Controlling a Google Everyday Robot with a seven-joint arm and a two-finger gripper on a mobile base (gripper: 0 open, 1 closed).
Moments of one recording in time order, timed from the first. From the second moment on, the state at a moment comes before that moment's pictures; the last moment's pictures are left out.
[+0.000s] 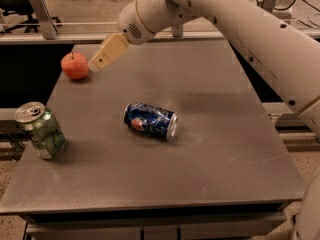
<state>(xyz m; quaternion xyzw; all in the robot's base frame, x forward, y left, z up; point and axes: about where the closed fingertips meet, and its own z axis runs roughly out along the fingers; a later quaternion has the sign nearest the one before) 0.649 0.124 0.958 -0.56 0.68 0.24 0.41</state>
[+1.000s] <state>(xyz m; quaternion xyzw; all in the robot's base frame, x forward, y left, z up) 0.706 0.204 0.936 -0.53 0.63 0.26 0.50</state>
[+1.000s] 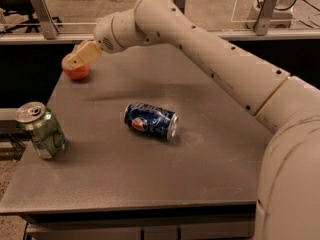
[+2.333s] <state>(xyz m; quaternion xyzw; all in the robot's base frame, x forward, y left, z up) 0.704 0.276 0.864 -0.52 0.65 0.30 0.47</state>
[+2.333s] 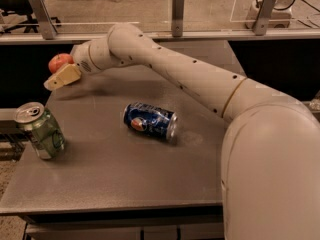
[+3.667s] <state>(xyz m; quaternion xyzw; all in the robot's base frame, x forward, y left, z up) 0.711 0.265 0.849 -0.48 0.67 0.30 0.48</state>
